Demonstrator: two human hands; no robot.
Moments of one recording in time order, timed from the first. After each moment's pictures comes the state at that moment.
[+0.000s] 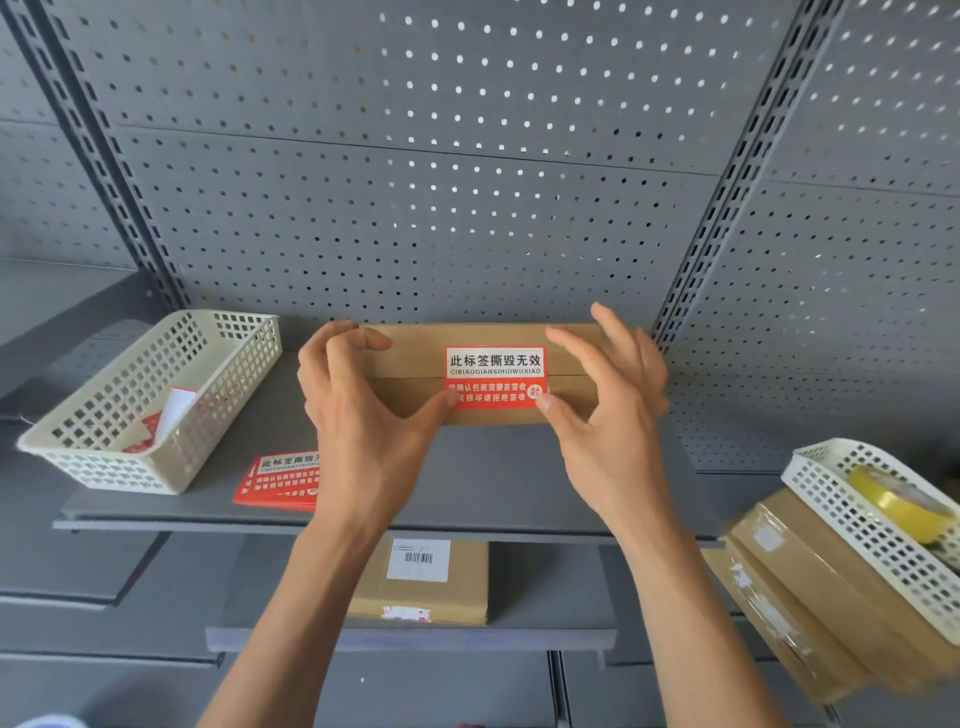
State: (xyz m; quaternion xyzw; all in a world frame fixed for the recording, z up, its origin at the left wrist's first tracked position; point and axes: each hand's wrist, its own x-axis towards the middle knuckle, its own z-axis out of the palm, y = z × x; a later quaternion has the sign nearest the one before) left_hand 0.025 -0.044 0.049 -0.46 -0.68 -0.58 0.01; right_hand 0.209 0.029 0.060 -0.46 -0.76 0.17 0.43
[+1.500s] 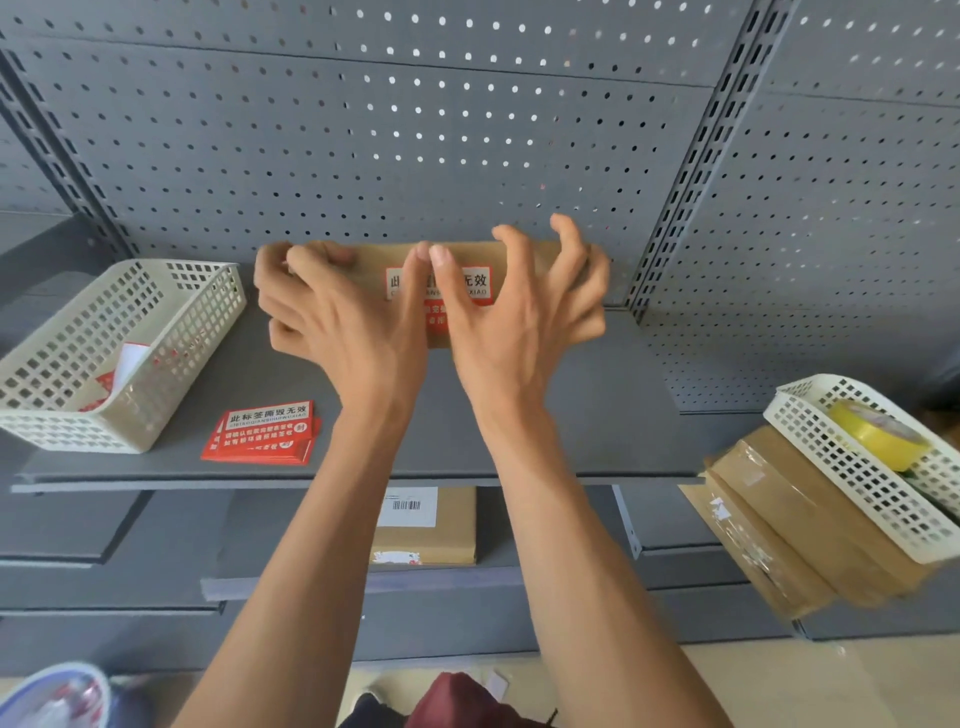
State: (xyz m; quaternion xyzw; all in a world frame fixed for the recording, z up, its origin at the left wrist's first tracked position) left_hand 0.047 0.012 0.056 -0.32 -0.74 -0.58 0.08; right_hand 0.127 0.047 0.055 -0.59 -0.62 0.00 0.52
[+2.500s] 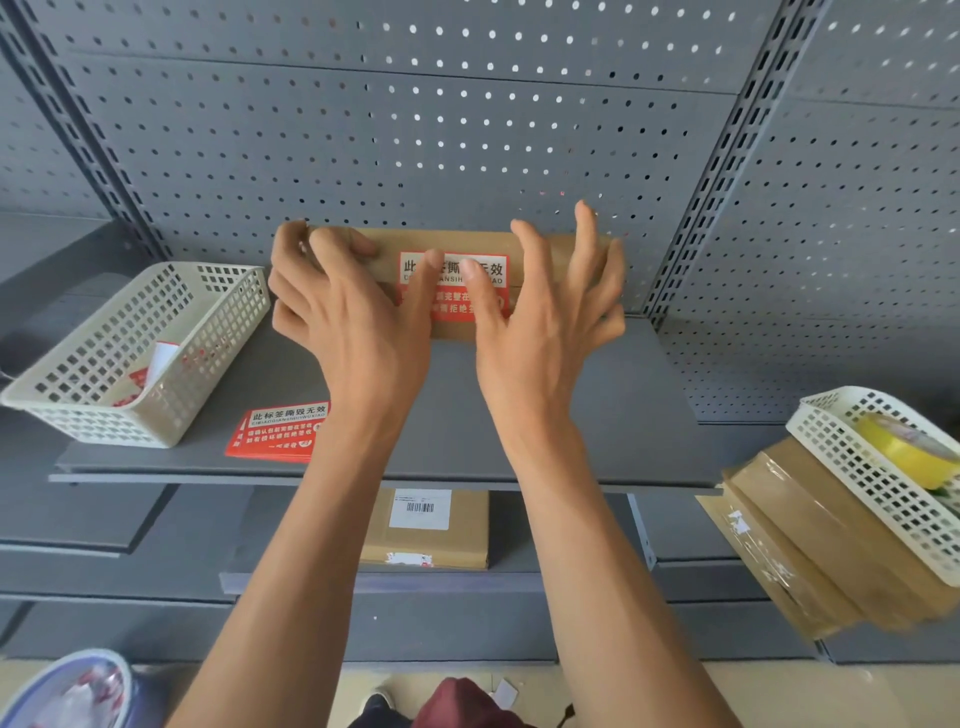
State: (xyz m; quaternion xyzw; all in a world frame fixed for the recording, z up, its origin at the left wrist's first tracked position) left_hand 0.033 0.000 0.064 -0.39 -0.75 -0.52 0.11; right_hand 0.135 0.042 0.058 -0.57 -0.67 0.01 0.48
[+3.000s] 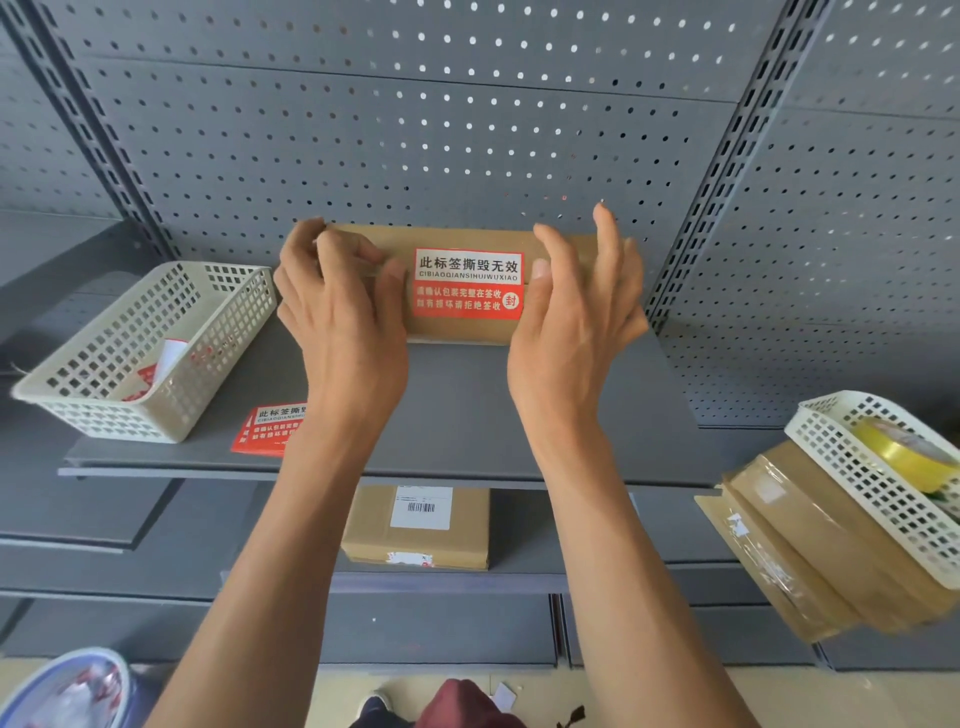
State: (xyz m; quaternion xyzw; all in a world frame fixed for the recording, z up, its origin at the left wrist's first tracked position) left_hand 0.019 -0.021 0.065 -0.46 -0.71 -0.53 0.08; right_hand 0.154 0.041 0.062 -0.55 -0.67 0.00 0.51
